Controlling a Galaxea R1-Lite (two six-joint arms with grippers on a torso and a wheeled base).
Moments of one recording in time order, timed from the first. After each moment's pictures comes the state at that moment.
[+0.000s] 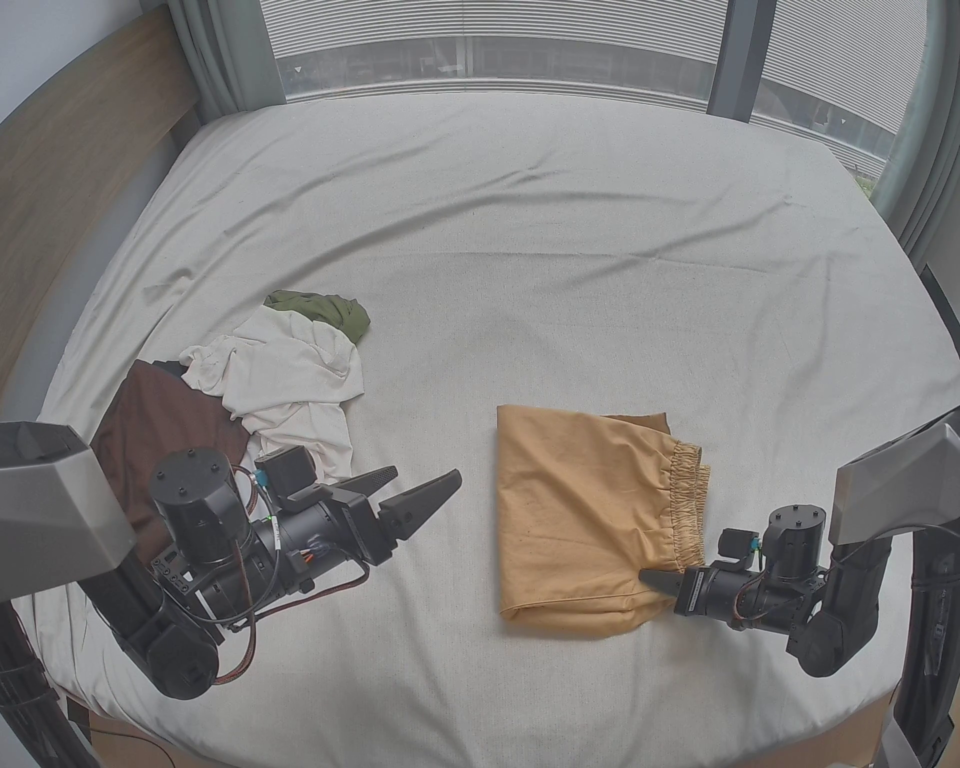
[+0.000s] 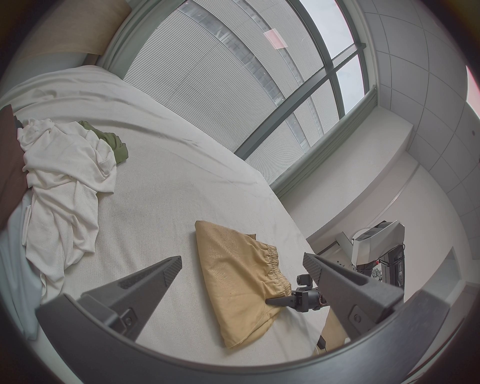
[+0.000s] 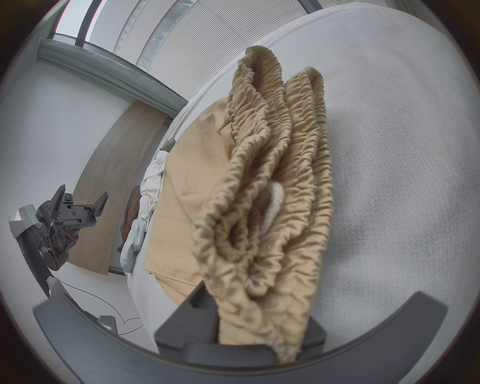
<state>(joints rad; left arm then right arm) -0.48 2.00 -0.41 -1.54 -0.31 -0.46 0.30 2.31 -0.30 -1.54 0.39 0.47</state>
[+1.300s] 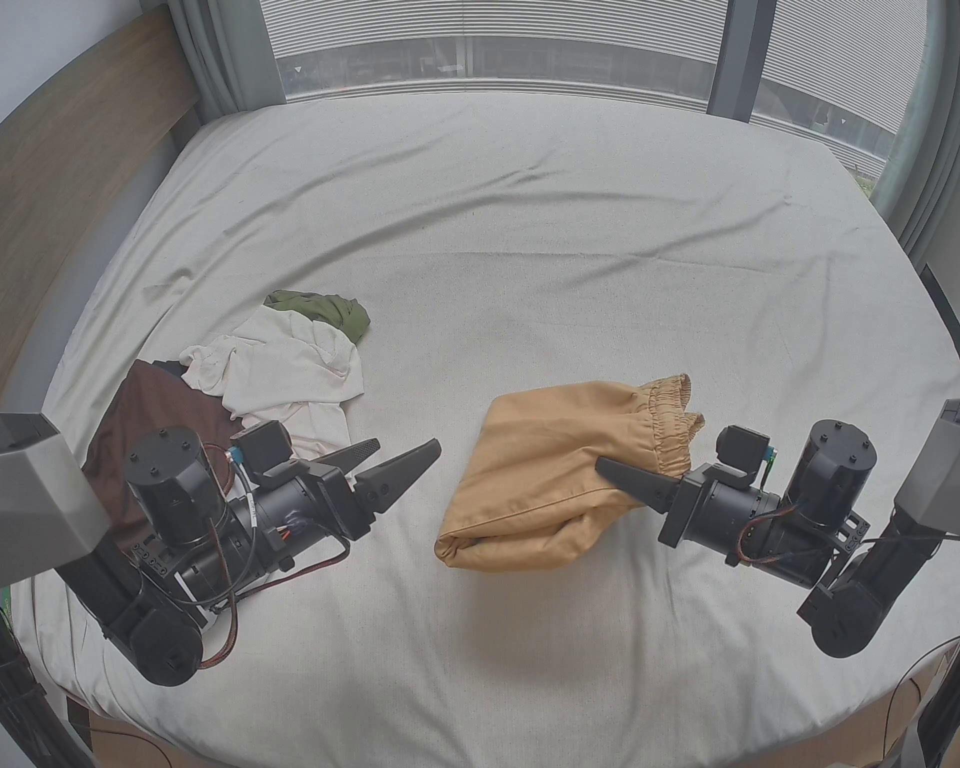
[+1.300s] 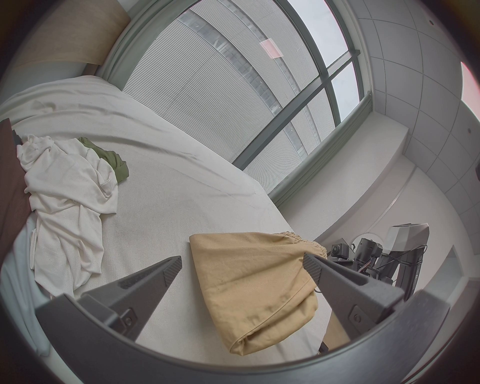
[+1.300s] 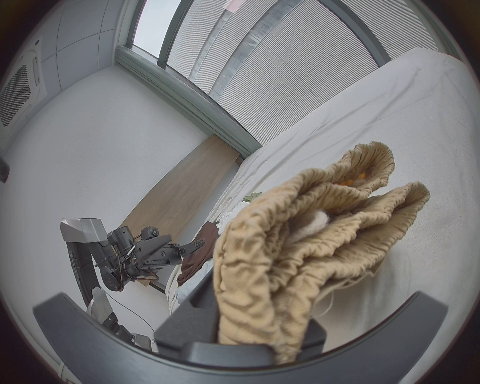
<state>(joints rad) -0.43 1.95 -0.43 -1.54 -0.34 -0.47 0.48 1.98 -0.47 -1.52 0.41 0.48</state>
